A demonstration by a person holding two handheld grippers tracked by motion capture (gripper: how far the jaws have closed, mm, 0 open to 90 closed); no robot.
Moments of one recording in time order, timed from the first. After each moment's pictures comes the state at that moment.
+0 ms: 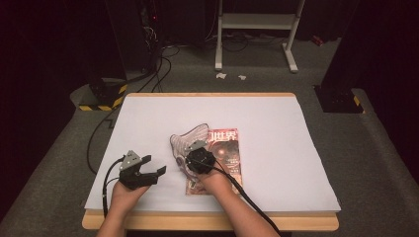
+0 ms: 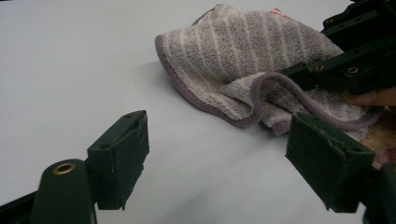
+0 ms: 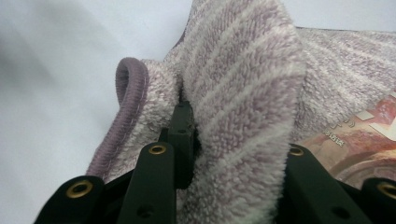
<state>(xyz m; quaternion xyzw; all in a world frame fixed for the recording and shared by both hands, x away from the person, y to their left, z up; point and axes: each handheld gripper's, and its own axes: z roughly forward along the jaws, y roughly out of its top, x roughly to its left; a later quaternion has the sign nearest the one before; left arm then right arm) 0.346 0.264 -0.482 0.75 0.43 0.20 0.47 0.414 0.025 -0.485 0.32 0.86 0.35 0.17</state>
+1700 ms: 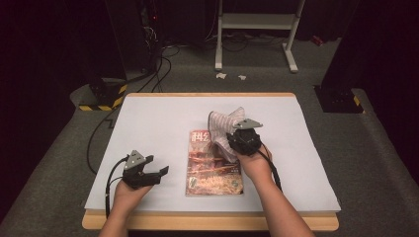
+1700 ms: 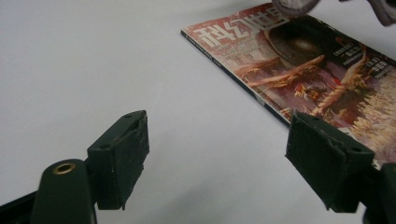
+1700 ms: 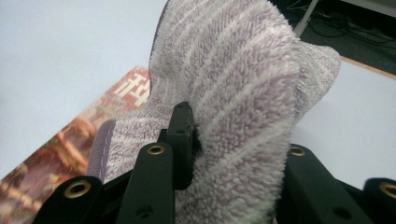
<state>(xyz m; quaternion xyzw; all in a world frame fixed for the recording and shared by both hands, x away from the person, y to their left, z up) 0.349 0.256 -0.487 0.76 0.43 0.20 0.45 0.442 -0.097 -0.418 0.41 0.79 0.38 0.24</state>
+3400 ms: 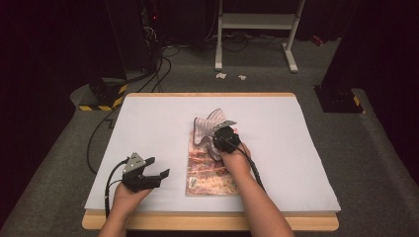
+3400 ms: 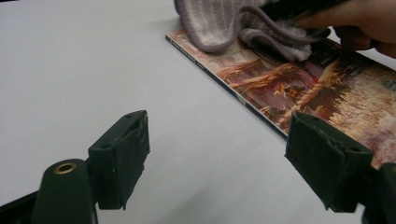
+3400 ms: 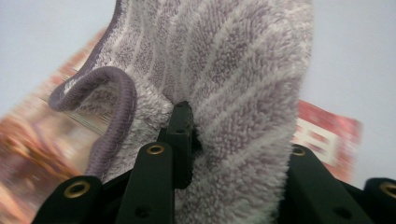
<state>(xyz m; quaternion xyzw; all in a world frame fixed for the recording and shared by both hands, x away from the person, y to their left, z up) 0.341 0.254 -0.483 0.76 0.41 0.20 0.46 0.488 -0.051 -0.484 0.44 0.81 0.32 0.21</state>
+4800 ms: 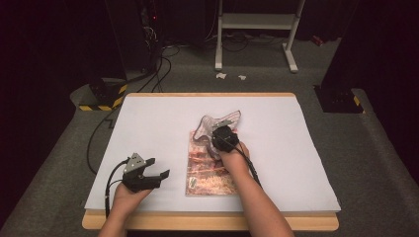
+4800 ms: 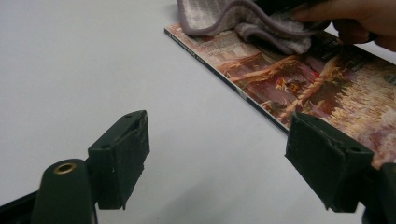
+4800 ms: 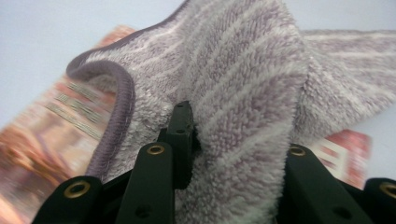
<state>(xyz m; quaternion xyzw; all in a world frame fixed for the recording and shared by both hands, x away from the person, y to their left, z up) 0.341 0.256 -0.486 0.76 0.41 0.19 0.46 0.491 -0.036 -0.484 0.43 0.82 0.31 0.22</state>
